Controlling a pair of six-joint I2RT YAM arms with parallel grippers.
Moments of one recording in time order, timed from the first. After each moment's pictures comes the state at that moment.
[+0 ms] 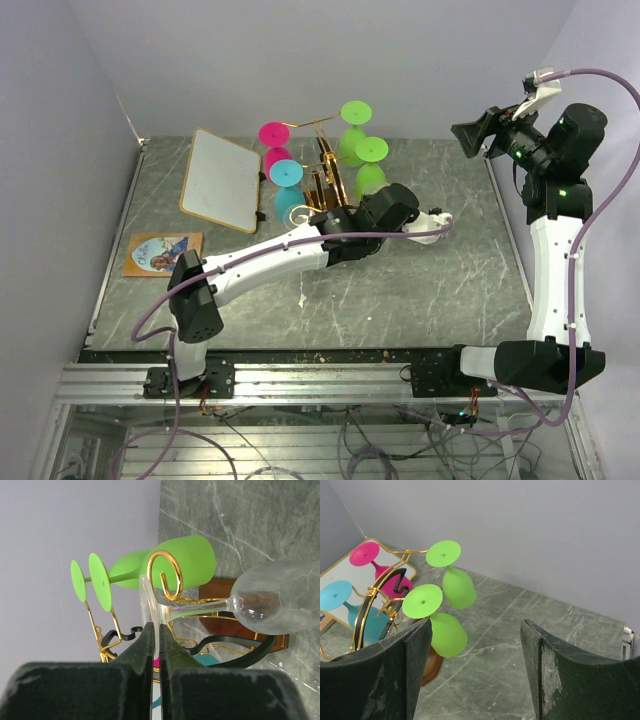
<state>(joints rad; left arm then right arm) -1.16 1.87 1.84 -0.49 -0.55 0.95 -0.18 1.29 1.58 -0.34 -0.65 0.00</state>
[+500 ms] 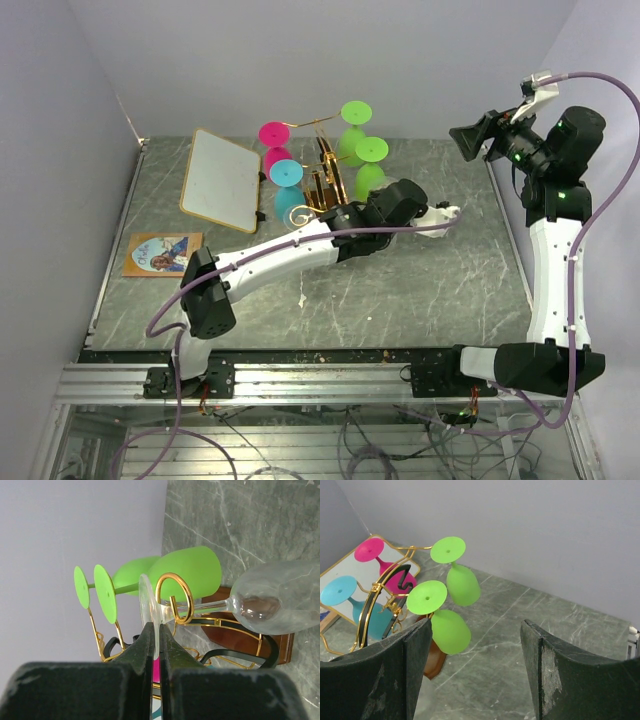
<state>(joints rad) -1.16 1.95 1.93 -0.49 -0.57 0.94 -0.18 1.28 1.56 -0.34 -0.66 0.00</state>
